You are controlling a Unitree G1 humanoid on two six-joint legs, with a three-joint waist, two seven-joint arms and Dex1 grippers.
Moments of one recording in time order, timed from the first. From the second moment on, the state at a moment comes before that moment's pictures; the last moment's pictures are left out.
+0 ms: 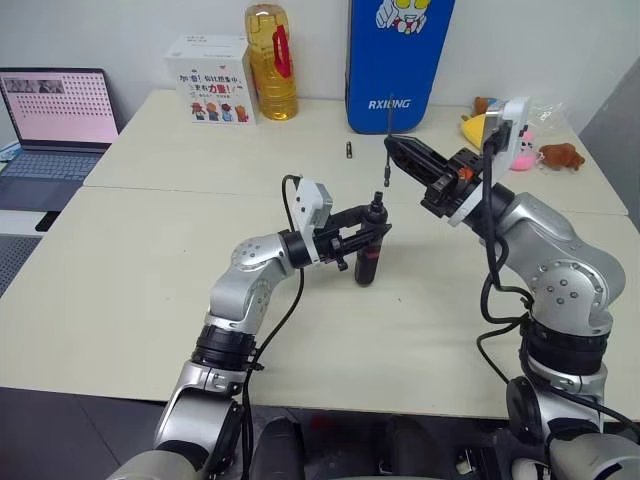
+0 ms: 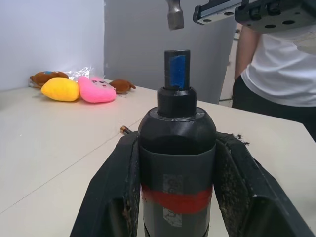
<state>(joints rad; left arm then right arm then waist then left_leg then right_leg) -0.61 0.21 -0.09 0.12 -0.39 0.27 -0.93 -0.64 -0.30 -0.18 -0.42 0.77 0.85 0.38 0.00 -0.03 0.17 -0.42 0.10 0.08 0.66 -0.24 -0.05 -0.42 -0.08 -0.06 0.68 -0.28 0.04</state>
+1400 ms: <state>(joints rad) -0.60 0.21 -0.10 0.12 -0.39 0.27 -0.91 -0.58 -0.25 -0.11 -0.43 0.77 0.77 0.28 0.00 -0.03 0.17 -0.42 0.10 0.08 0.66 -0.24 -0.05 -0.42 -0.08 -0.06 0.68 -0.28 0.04</state>
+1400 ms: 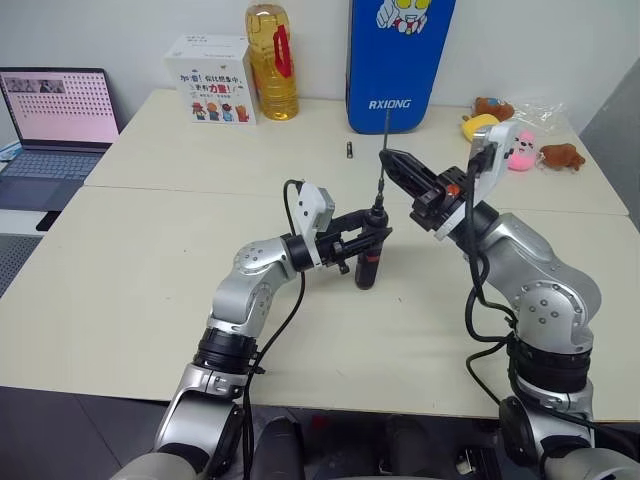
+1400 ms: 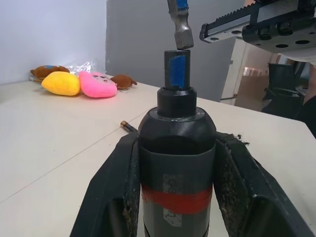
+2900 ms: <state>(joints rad) -0.58 0.20 -0.10 0.11 -0.39 0.27 -0.86 -0.48 -0.28 -0.03 -0.54 0.70 0.75 0.24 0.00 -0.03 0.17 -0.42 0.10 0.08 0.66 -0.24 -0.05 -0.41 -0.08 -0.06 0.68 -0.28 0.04</state>
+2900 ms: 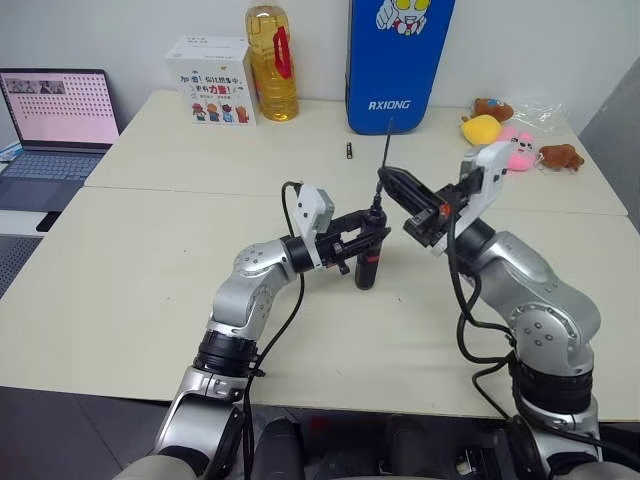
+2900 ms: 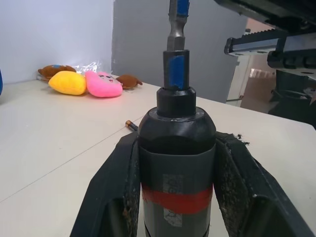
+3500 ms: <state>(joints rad) -0.58 0.18 -0.12 0.09 -0.35 0.27 -0.81 -0.48 -0.30 -0.02 -0.55 0.65 0.76 0.22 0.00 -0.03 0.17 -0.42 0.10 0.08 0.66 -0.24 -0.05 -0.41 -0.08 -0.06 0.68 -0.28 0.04</state>
